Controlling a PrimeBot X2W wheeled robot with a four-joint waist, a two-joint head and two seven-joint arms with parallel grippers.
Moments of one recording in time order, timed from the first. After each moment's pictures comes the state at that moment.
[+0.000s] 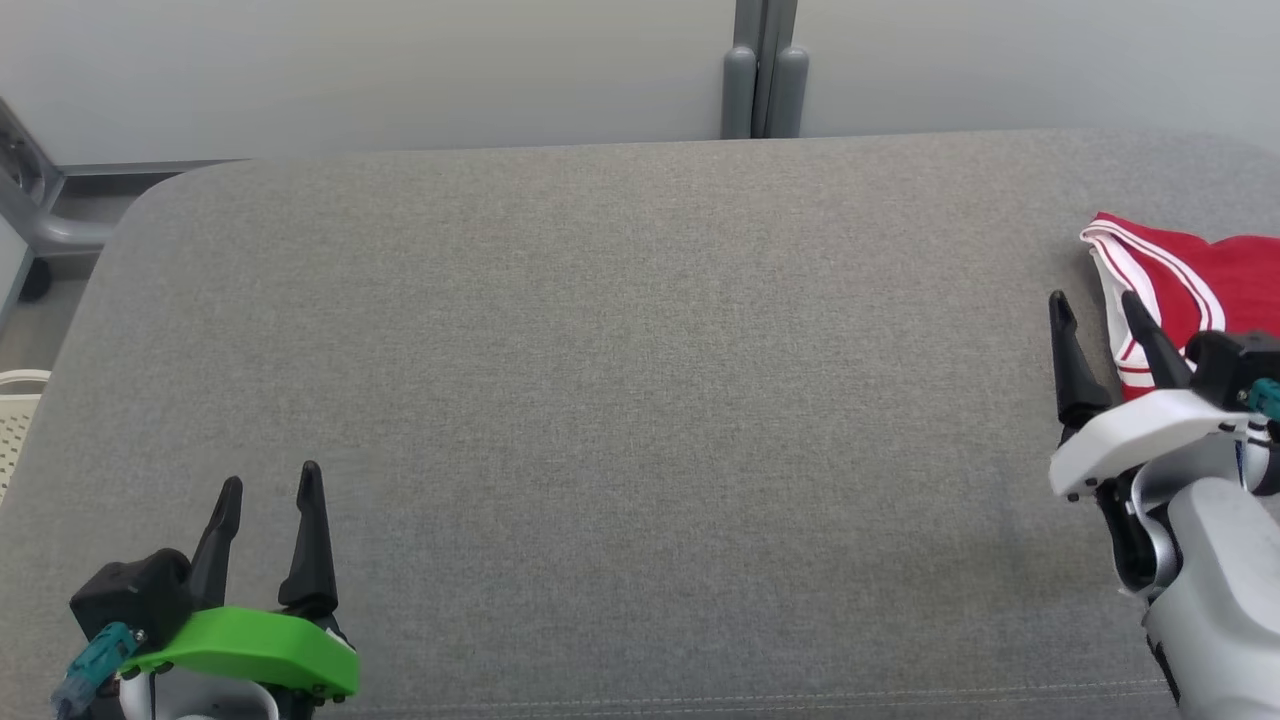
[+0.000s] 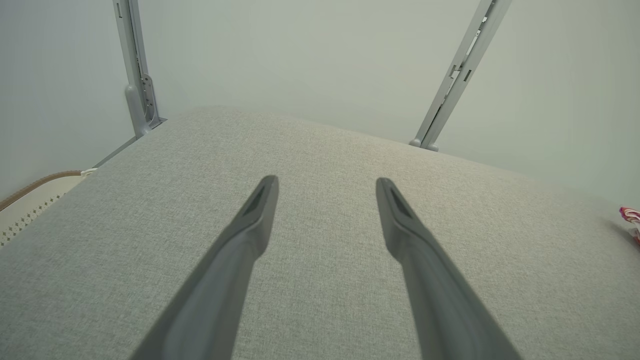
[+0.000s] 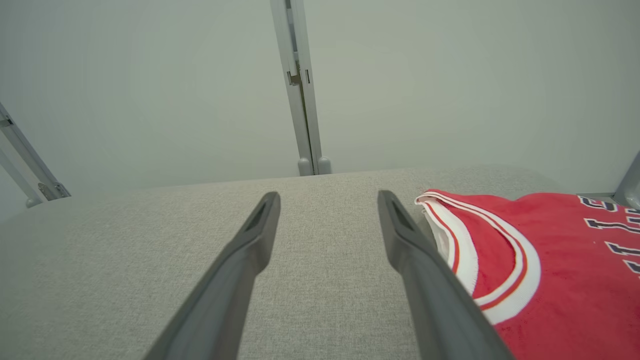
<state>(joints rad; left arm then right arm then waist) -0.06 0.44 -0.39 0.04 -0.77 0.26 -0.22 -0.48 -0.31 0.14 0.62 0.46 0.13 -0.26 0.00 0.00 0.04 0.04</state>
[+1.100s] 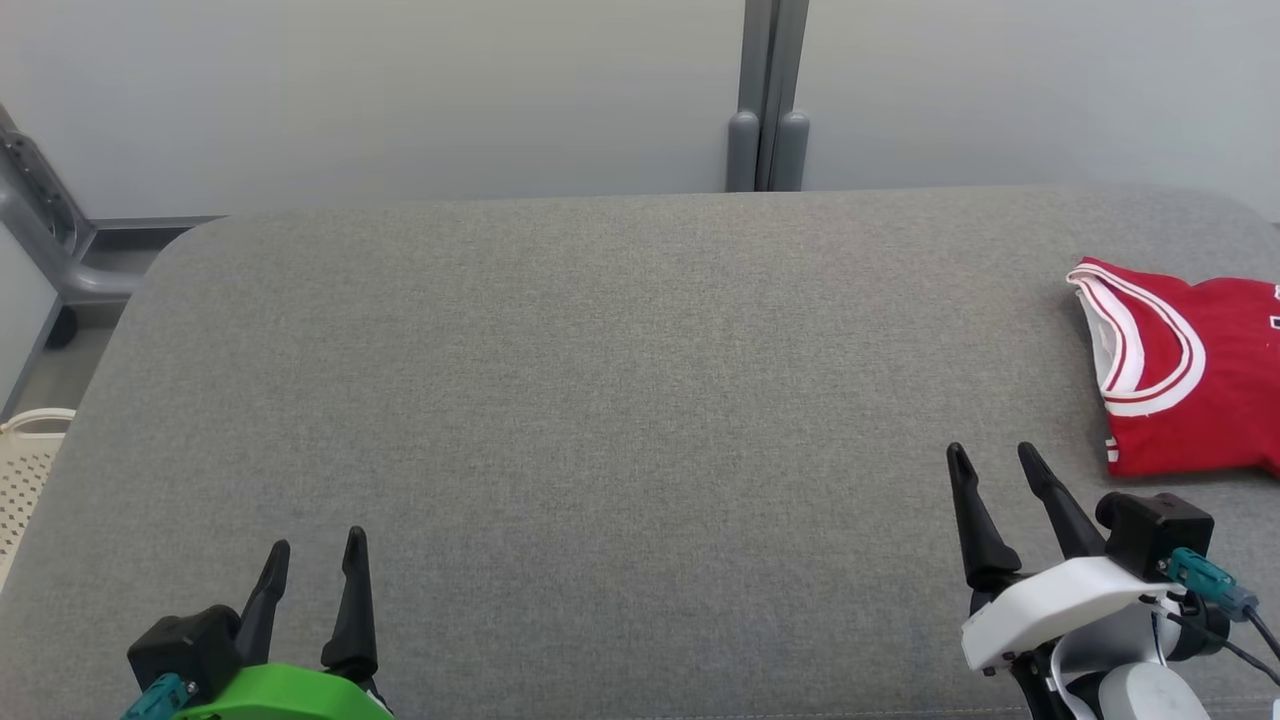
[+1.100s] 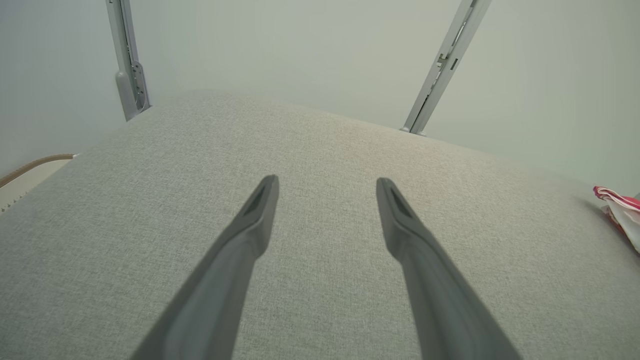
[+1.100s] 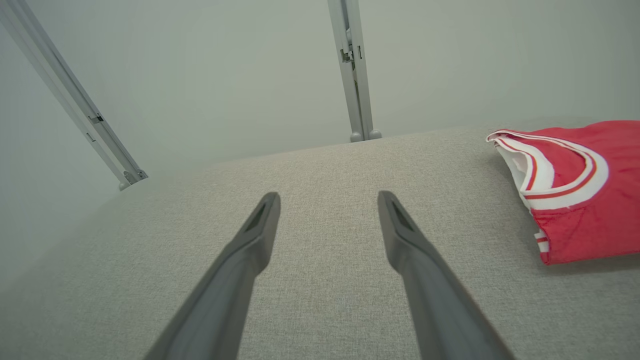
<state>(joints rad) 0.03 0.42 -0.43 0.05 -0.78 0.26 -0.23 0.00 -0.05 0.02 0.06 0.29 0.13 -0.05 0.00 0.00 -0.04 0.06</state>
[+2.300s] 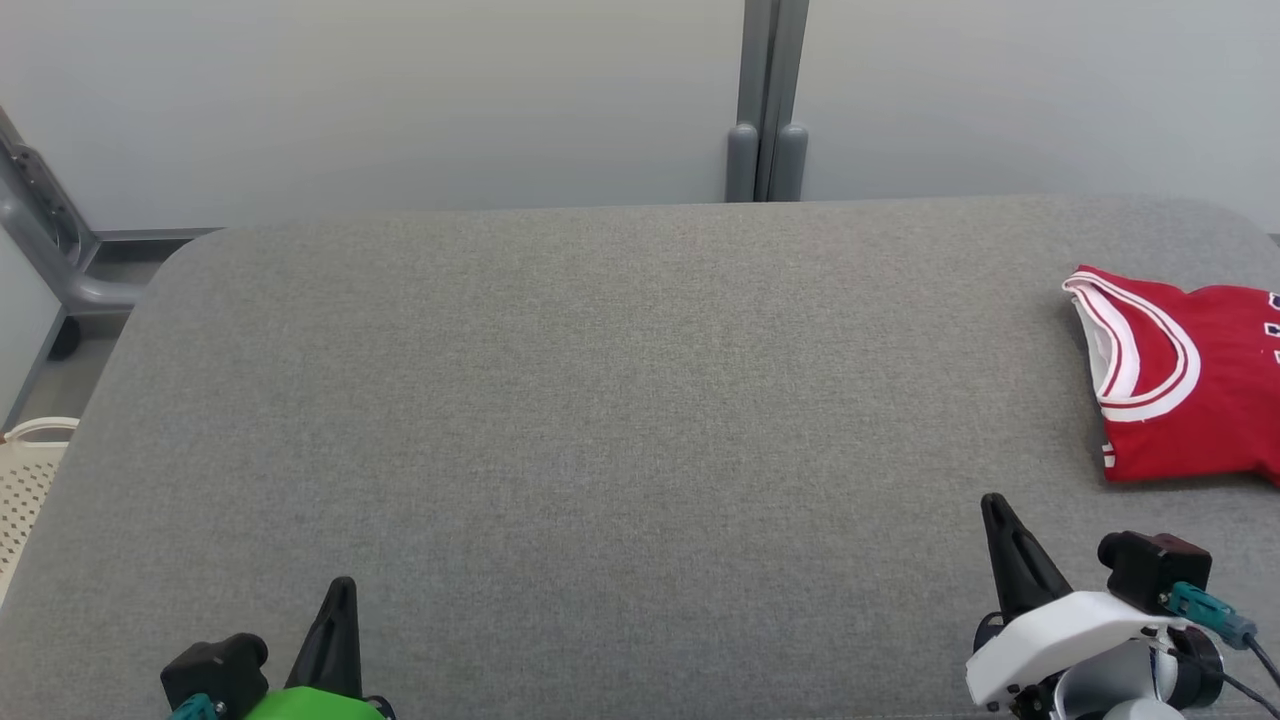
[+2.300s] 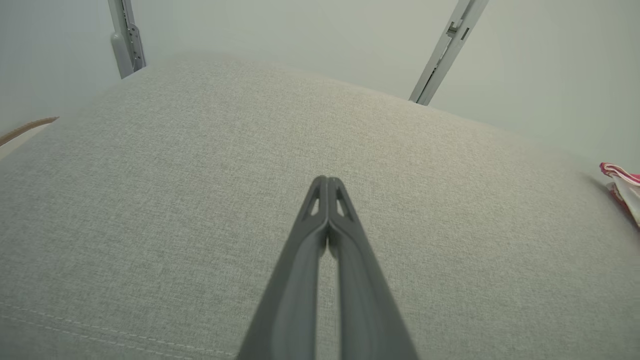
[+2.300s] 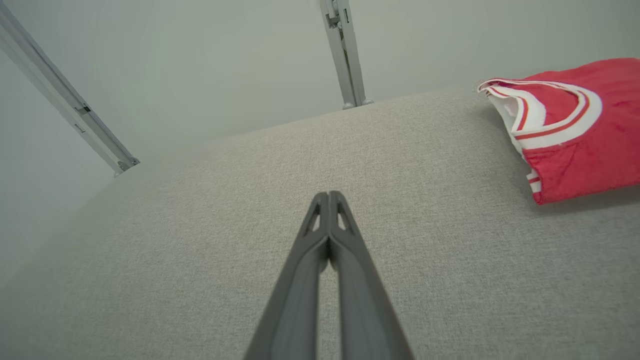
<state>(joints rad) 0.05 0.38 -0.46 0.11 -0.79 0.26 -0.20 0.04 -0.04 0.01 0.12 0.34 0.13 -0.04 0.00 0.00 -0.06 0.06</state>
